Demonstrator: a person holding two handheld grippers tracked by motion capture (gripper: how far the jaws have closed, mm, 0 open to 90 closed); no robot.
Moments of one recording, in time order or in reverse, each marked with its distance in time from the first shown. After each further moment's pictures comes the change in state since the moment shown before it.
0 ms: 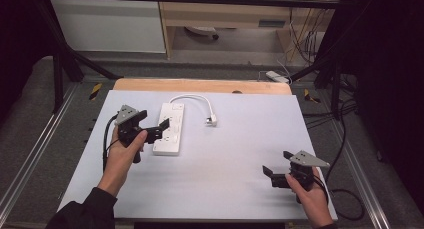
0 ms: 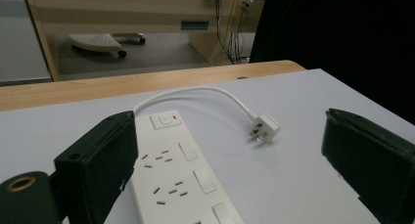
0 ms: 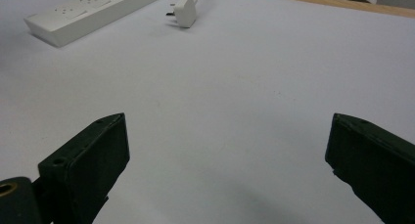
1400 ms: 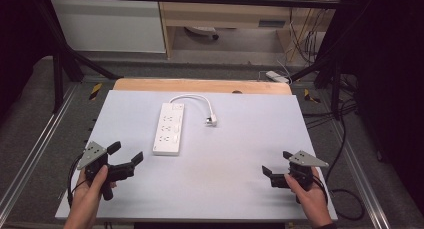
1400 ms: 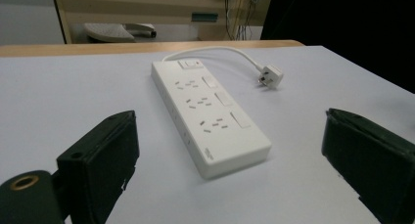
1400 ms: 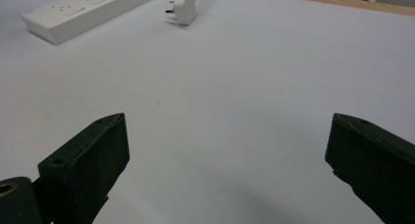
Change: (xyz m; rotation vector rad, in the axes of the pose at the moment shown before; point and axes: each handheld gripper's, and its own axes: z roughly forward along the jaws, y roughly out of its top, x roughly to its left) left arm 0.009 -0.071 -0.094 0.000 0.030 -0.008; right arm 0.001 0.000 0.002 0.006 -0.006 0.000
